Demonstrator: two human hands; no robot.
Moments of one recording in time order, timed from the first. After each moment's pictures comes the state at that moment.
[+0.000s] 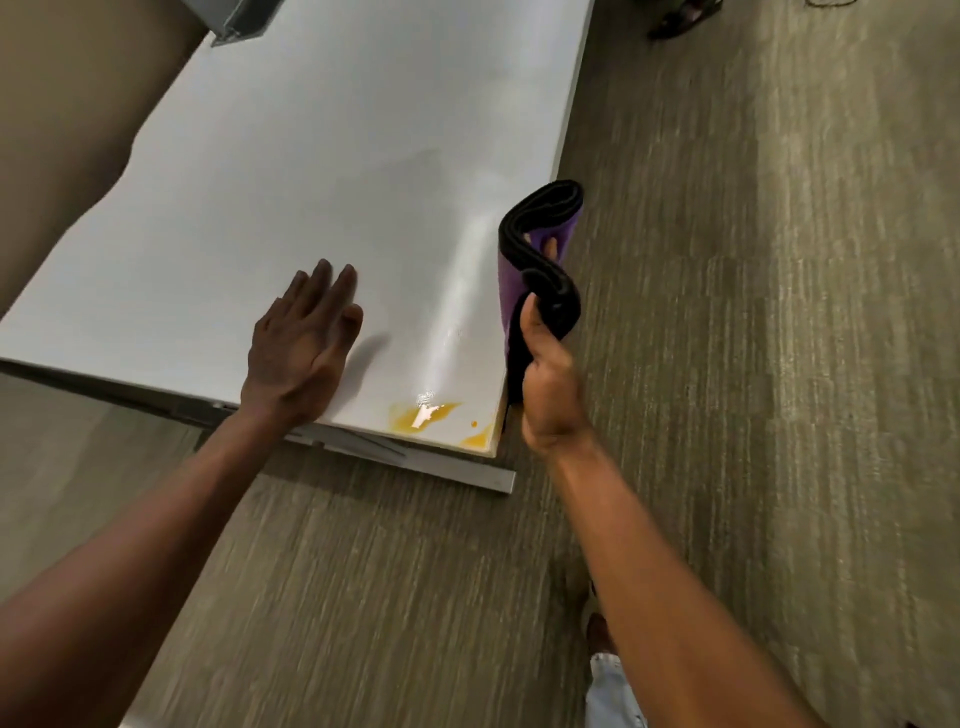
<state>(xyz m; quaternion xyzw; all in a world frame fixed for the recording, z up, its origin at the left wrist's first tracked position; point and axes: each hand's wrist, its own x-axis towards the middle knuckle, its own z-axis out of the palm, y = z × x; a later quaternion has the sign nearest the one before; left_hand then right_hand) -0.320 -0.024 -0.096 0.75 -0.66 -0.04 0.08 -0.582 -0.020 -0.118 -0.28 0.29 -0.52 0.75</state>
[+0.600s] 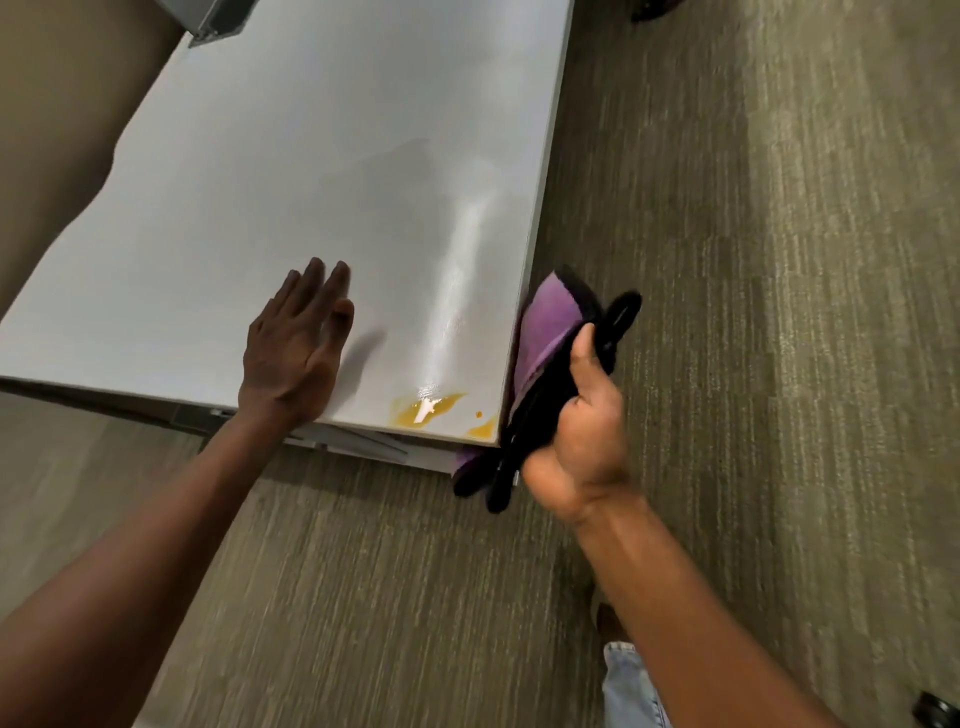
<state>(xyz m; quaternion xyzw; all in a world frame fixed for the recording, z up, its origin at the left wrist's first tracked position) -0.312 -0.023 -0.098 0.74 -0.66 -0.05 0.12 -0.593 0.026 -0.119 -0.11 0.25 -0.49 0.83</state>
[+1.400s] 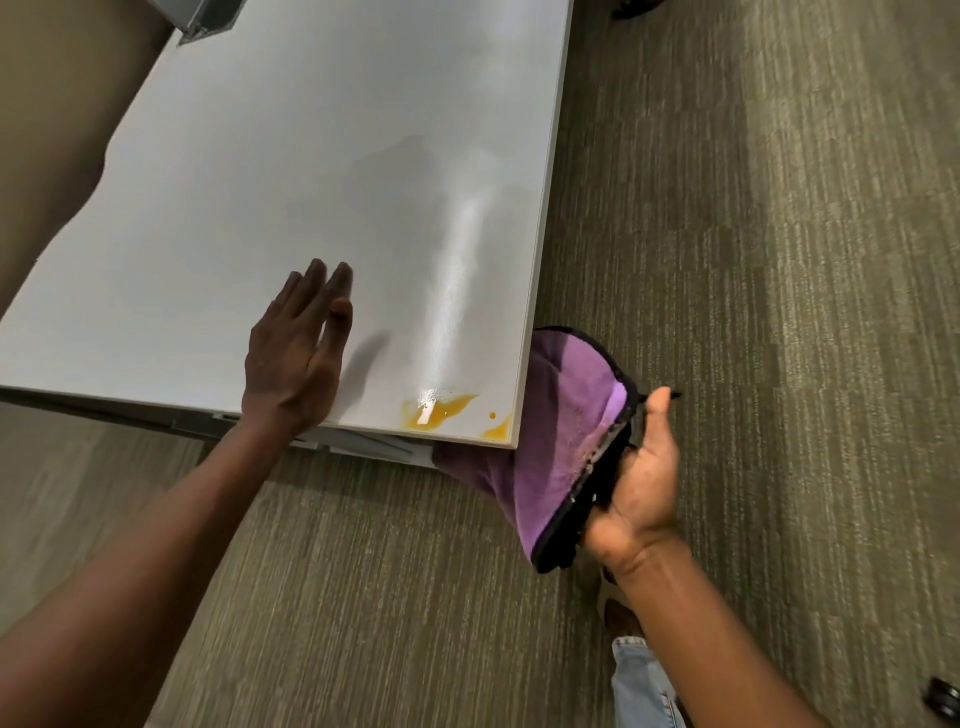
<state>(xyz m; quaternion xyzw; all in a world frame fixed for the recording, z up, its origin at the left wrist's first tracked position) -0.316 -0.022 -0.094 0.73 -0.66 -0.07 0.15 -0.611 0.050 -0.170 0.03 0.27 -0.50 0.83</state>
